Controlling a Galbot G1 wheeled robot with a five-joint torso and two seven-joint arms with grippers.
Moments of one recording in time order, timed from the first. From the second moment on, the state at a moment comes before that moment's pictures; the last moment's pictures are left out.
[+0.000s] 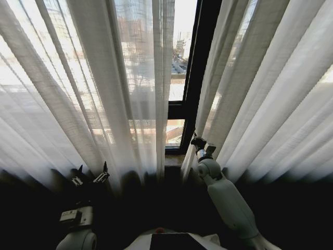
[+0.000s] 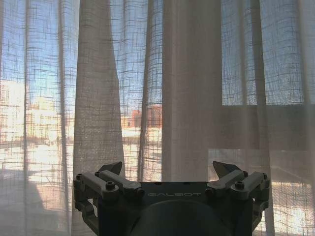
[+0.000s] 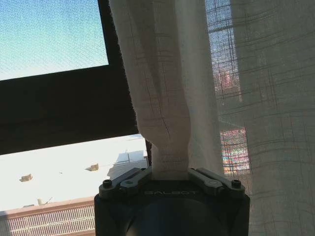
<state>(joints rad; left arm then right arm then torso) 1.85 -1.52 -0.74 -2.30 -0.17 -0.14 -0.05 -0.99 1.21 0.27 1.80 0.54 -0.21 0.40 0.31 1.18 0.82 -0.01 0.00</state>
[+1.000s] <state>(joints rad) 1.86 -1.52 -0.72 -2.31 -0.15 -0.15 -0.04 -1.04 1.21 0.35 1.84 0.54 -0.21 0.36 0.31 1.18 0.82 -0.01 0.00</state>
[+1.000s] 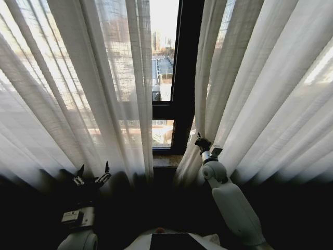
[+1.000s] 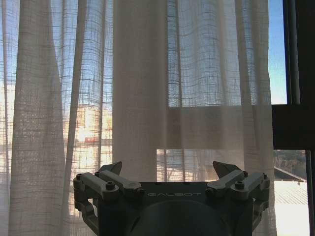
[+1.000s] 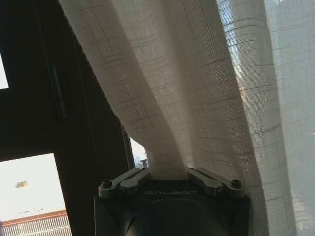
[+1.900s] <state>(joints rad) 1.86 -1.52 -0.72 -2.29 -0.15 -0.17 -0.04 -1.07 1.21 0.38 1.84 0.53 -0.21 0.36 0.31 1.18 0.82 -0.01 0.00</state>
